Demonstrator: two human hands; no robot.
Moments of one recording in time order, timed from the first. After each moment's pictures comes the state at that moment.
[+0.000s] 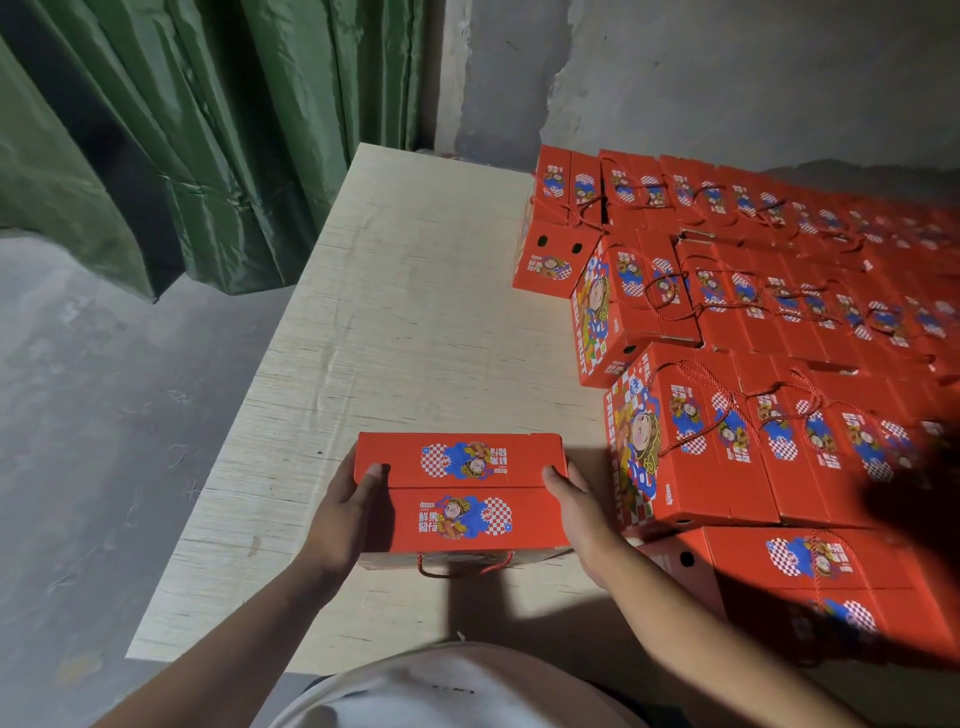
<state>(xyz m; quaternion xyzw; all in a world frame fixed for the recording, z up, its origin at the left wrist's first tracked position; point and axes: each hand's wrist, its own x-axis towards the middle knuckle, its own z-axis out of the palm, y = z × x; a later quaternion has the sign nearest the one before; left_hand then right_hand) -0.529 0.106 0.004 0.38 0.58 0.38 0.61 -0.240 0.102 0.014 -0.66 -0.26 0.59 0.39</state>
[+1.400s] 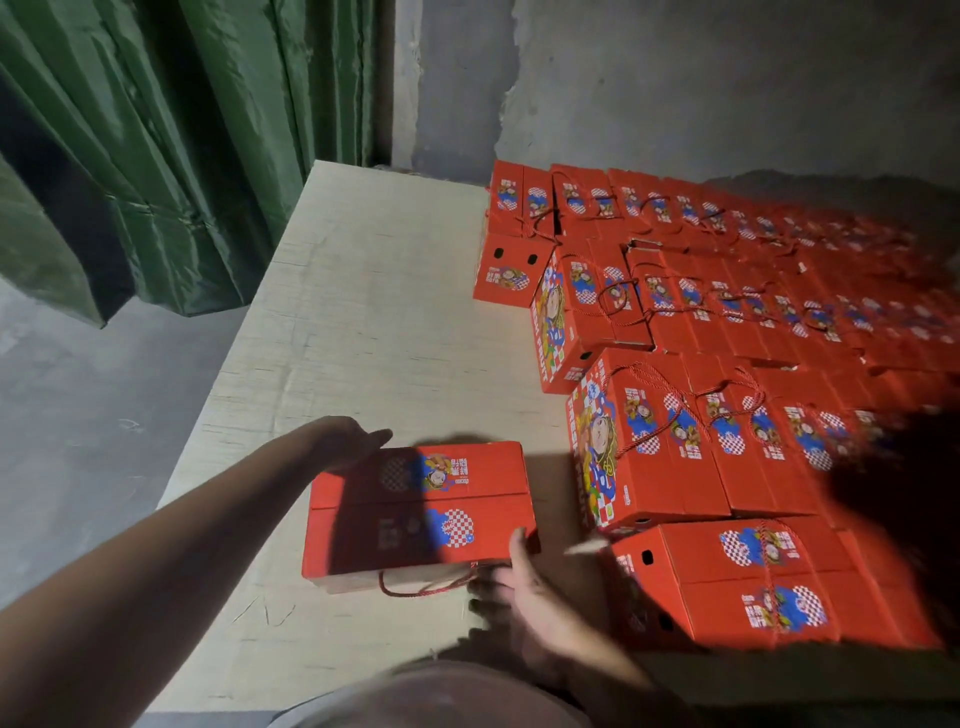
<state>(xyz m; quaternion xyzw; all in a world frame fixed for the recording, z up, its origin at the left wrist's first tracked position) -0.495 0.240 0.037 0.64 0.68 -0.14 0.34 -0.257 0.033 -0.003 -0.65 -0.12 0.71 0.26</state>
